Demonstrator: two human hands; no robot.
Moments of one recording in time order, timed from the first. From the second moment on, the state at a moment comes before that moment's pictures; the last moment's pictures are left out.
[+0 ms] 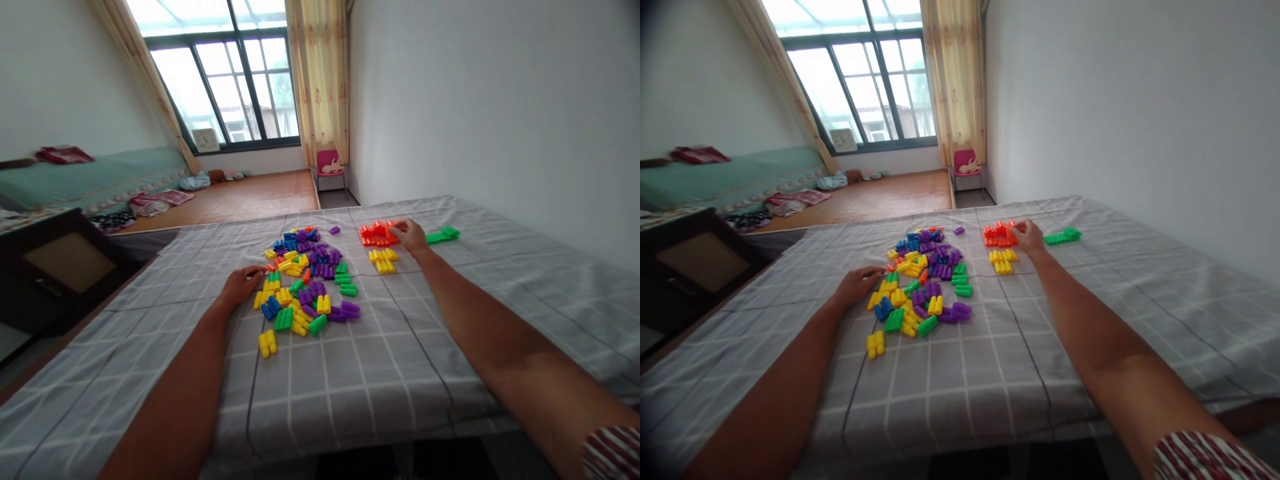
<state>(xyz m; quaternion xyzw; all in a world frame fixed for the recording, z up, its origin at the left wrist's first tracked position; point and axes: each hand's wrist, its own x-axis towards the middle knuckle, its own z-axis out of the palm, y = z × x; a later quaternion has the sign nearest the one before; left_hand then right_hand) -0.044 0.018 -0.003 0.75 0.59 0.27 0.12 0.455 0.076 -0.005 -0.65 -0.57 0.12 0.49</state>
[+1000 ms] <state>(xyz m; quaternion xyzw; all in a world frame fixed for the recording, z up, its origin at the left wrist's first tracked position) -0.044 0.019 -0.007 0.76 0.58 0.26 0.10 0.460 0.081 -0.021 -0.58 -0.73 -0.01 0.35</state>
